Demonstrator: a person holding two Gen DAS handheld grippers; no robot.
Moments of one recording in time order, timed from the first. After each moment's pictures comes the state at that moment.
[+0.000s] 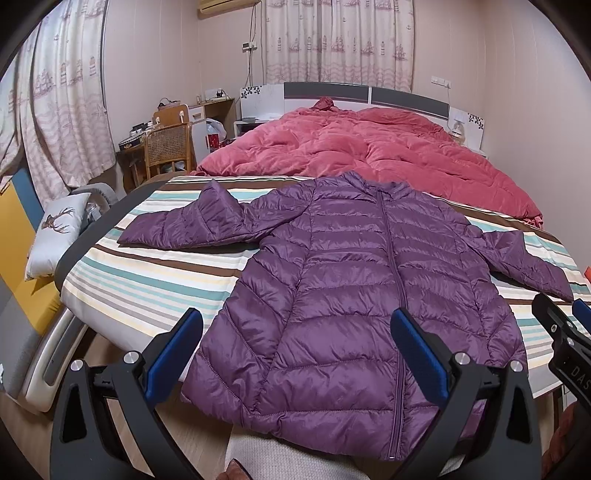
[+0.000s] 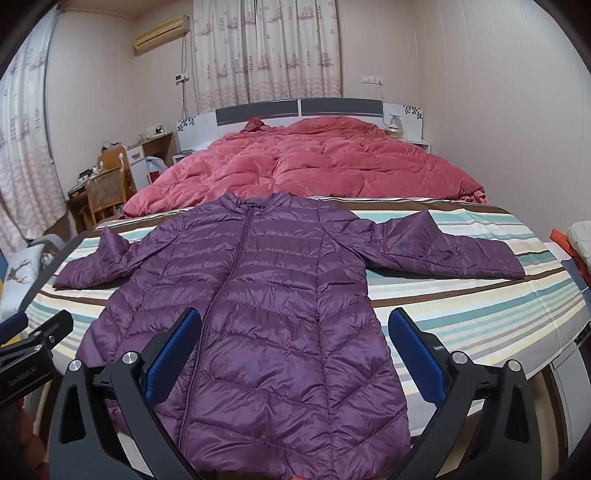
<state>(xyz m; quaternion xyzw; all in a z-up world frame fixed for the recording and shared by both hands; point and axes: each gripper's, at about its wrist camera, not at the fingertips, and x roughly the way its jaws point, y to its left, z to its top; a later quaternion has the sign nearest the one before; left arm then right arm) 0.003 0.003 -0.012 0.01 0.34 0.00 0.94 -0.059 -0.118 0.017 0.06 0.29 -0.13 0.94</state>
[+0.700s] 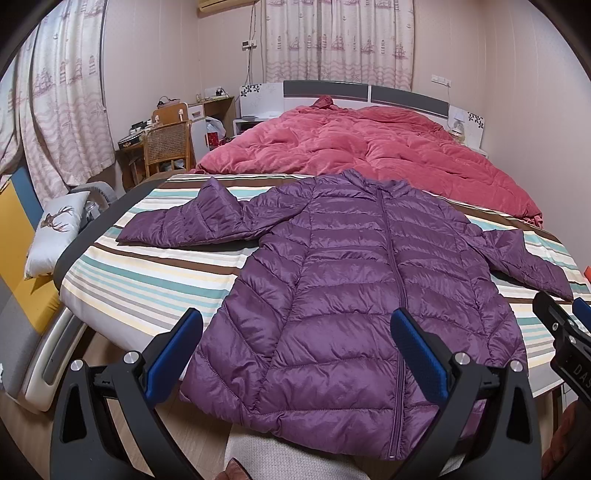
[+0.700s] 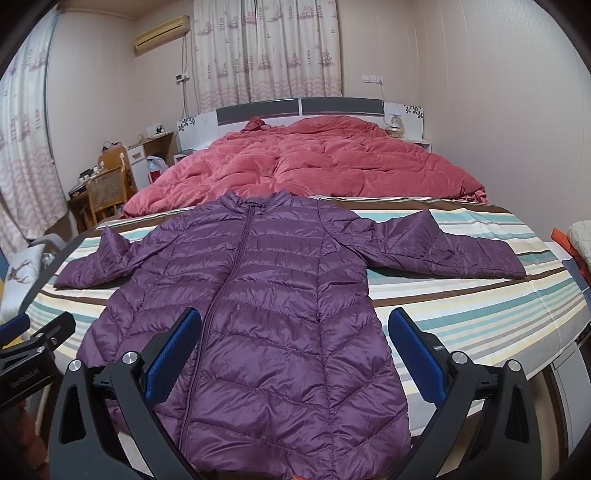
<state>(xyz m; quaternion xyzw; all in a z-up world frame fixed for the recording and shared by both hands) 0.002 0.003 -0.013 0.01 0.34 0.00 0.94 -0.060 -0.115 0.015 0.07 0.30 -0.13 0.94</state>
